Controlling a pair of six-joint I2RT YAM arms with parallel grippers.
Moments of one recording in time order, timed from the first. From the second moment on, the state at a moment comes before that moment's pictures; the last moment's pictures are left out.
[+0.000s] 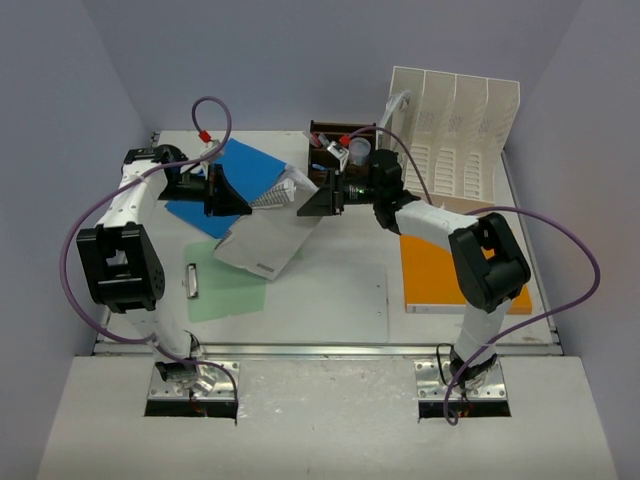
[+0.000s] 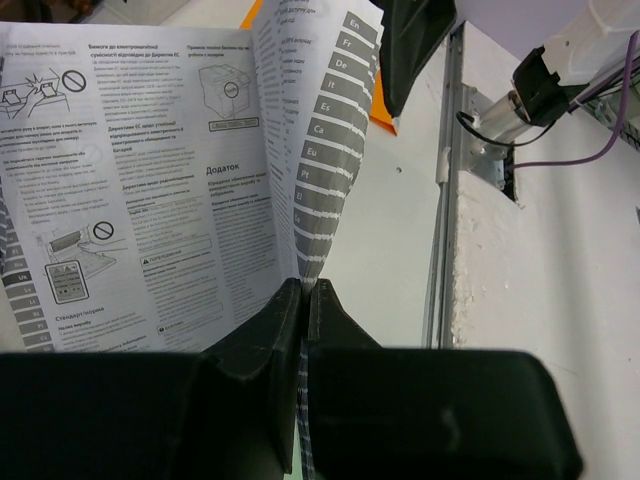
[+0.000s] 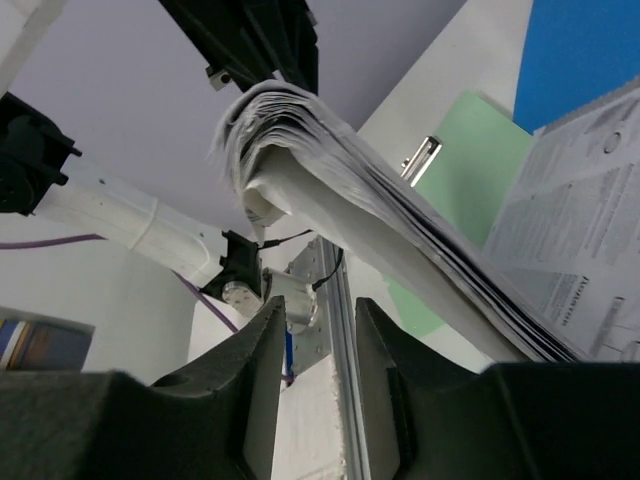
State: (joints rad) left arm 0.16 1.75 1.50 -1.31 1.34 1.07; right arm 0.47 1.86 1.14 0.58 -1.03 0.81
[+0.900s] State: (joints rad) left arm 0.16 1.64 1.45 -1.33 1.38 1.17; right arm 0.24 1.50 0.97 0.31 -0.86 0.53
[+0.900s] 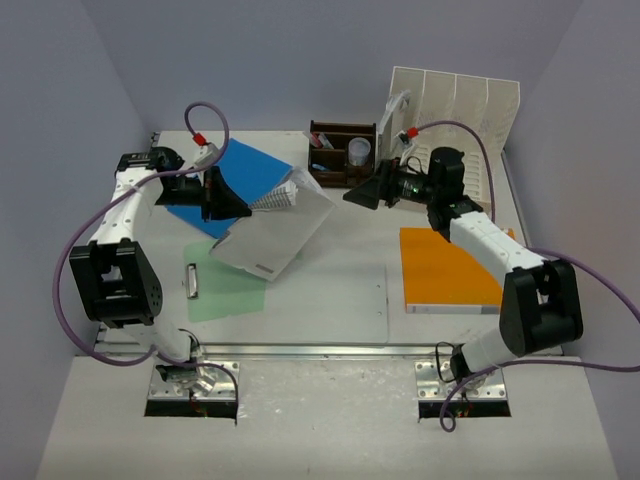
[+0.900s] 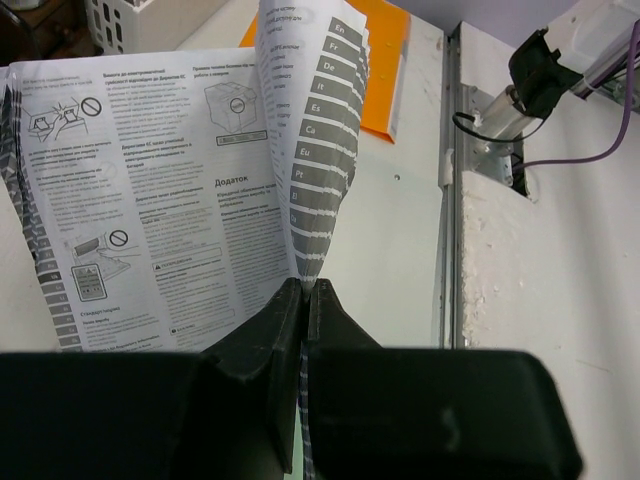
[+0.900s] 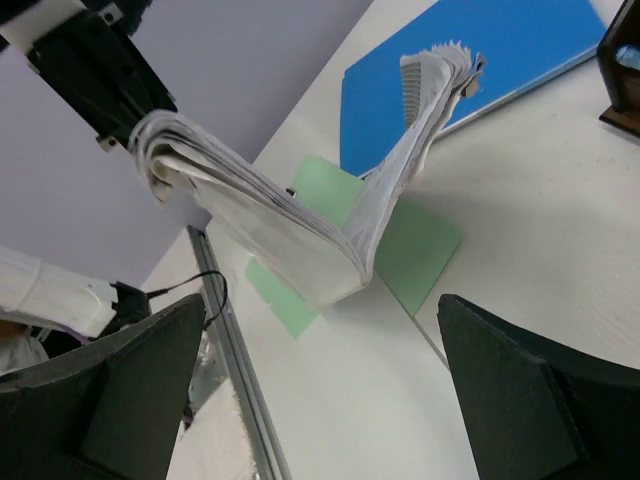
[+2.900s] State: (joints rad) left arm 0.20 1.07 1.19 -0.26 0.98 0.11; right arm 0.15 1.07 1.11 0.13 -0.55 0.35
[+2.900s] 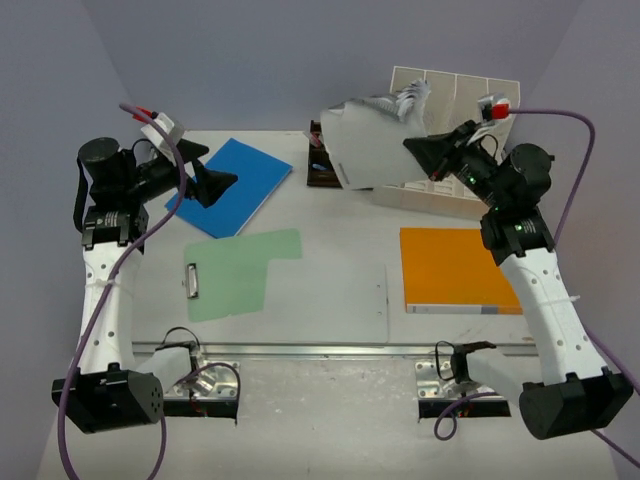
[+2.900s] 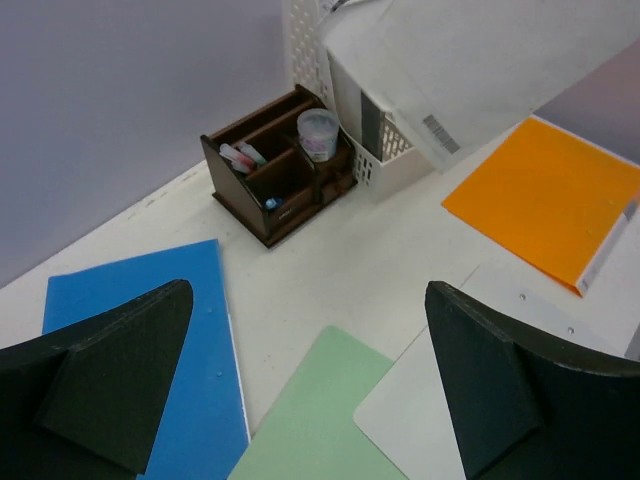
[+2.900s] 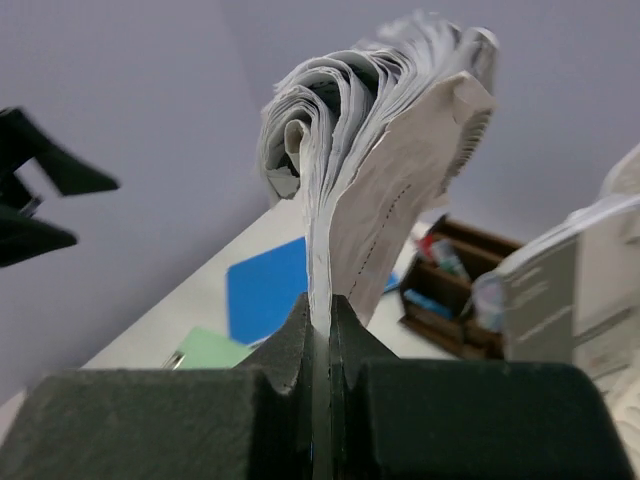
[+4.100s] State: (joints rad) left arm 0.20 1.19 1.20 -0.22 0.70 -0.07; right arm 0.13 1.40 1.17 0.18 0.02 0.08
